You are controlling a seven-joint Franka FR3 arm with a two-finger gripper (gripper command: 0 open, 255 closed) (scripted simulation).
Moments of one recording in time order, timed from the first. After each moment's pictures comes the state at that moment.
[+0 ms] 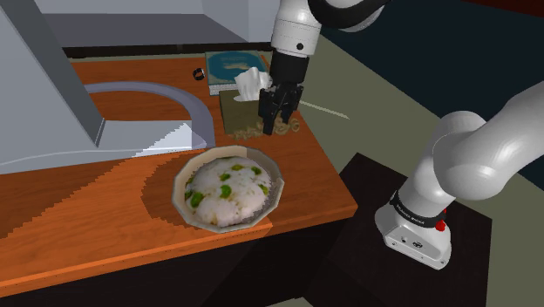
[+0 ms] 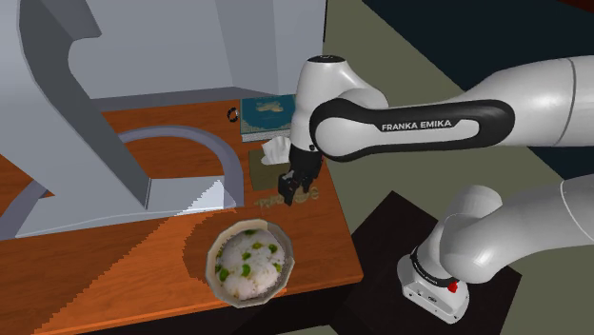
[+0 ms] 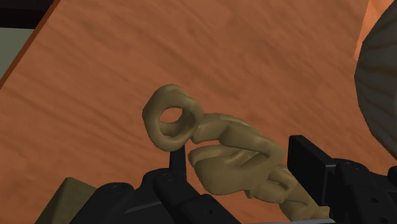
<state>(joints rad) 0.20 -0.48 0.20 -2.41 0.38 1.98 0.18</state>
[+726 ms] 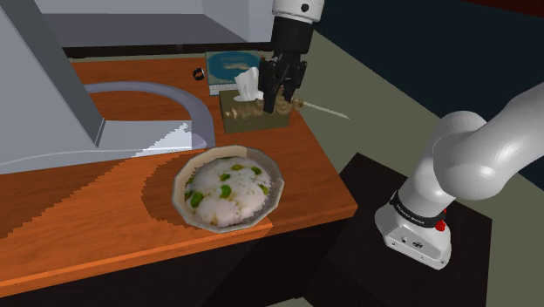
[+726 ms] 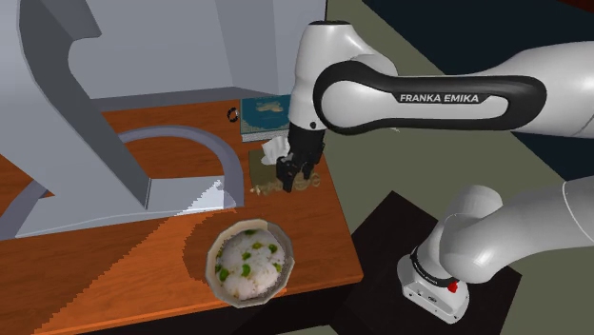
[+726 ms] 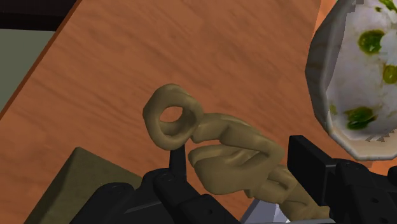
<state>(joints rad) 0.20 -0.50 0.18 -2.28 0.35 1.83 0.21</state>
